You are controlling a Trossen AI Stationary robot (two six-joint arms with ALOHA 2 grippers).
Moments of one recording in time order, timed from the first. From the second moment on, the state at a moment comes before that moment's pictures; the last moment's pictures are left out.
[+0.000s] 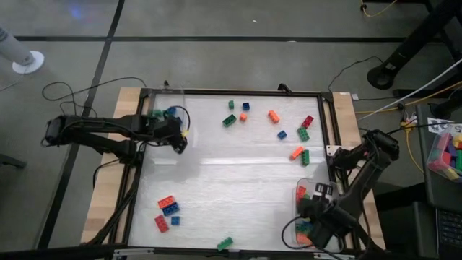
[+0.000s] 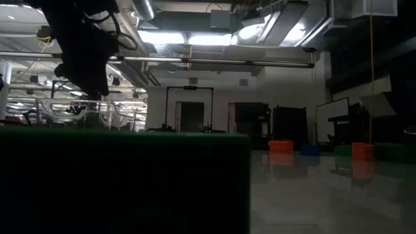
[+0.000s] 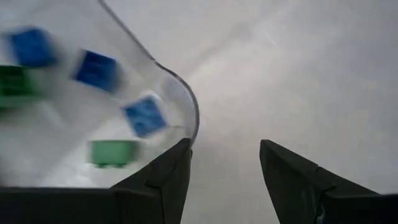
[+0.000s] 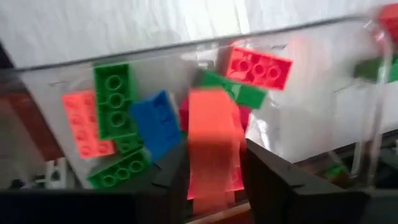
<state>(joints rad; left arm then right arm) 0.10 0.98 0.73 -0.86 -0.28 -0.75 0.96 1.68 1.41 -1.38 0.05 1.21</state>
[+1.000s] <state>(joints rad) -0.17 0.98 0.73 -0.65 -0.38 -0.49 0.98 1.68 1.41 -1.35 0.06 1.30</state>
